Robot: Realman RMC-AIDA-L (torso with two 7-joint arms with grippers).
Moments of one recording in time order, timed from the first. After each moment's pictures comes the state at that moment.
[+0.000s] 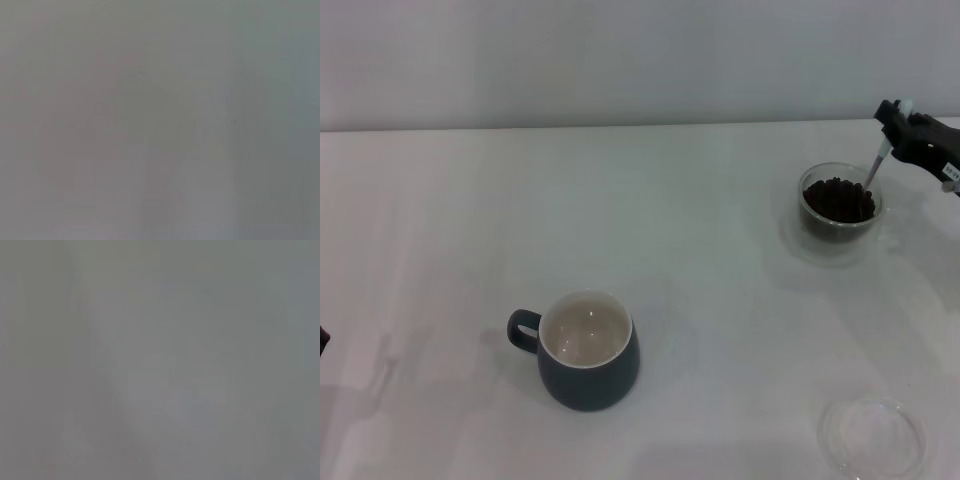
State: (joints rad) left arm -0.08 -2.09 2.79 0.24 -1.19 1.59 0.01; right arm 0.44 2.01 -1.12 -0.32 -0.71 -0.93 0.99
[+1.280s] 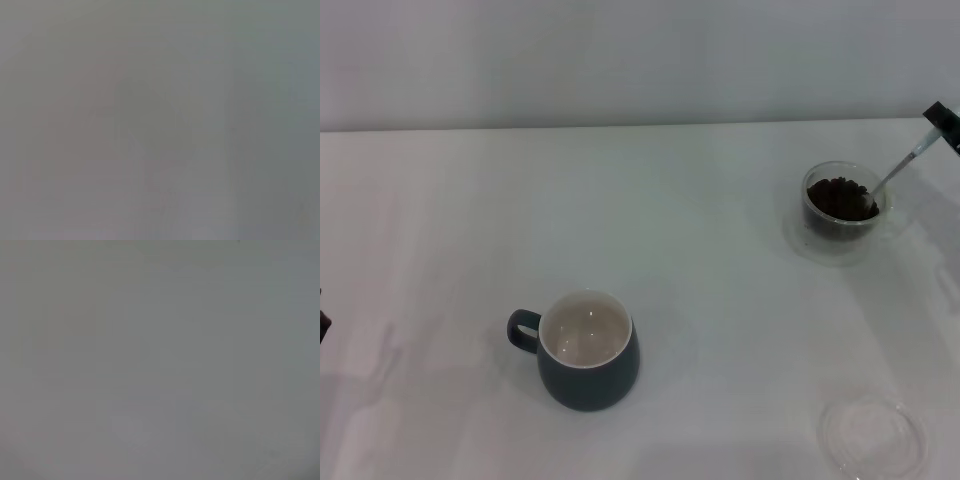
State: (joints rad) left arm -0.11 -2.08 2.78 0.24 -1.19 1.59 0.02; right arm 0.44 2.01 -1.10 -0.27 -0.54 -0.87 1.32
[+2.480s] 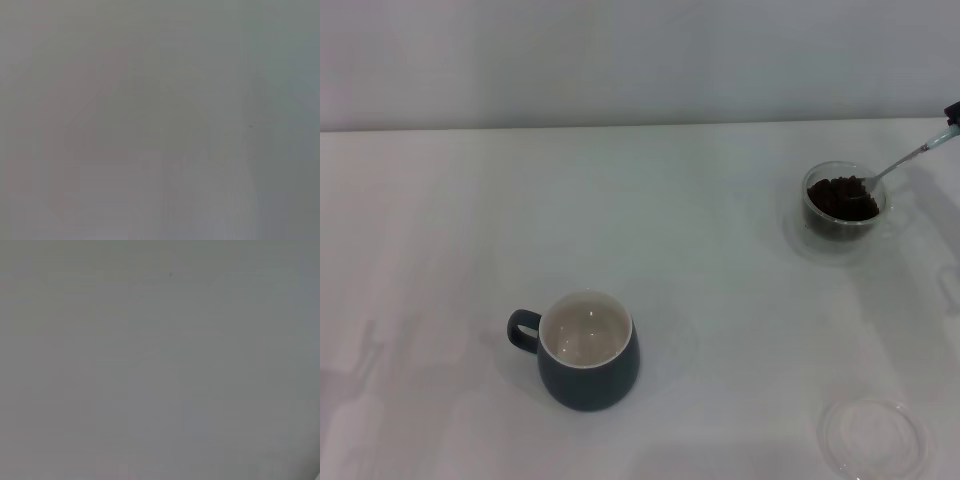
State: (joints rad) left arm -0.13 -2.08 2.78 0.20 -1.24 1.59 0.01; right arm 0.44 2.02 -1.10 -0.20 -0.43 -0.95 1.49
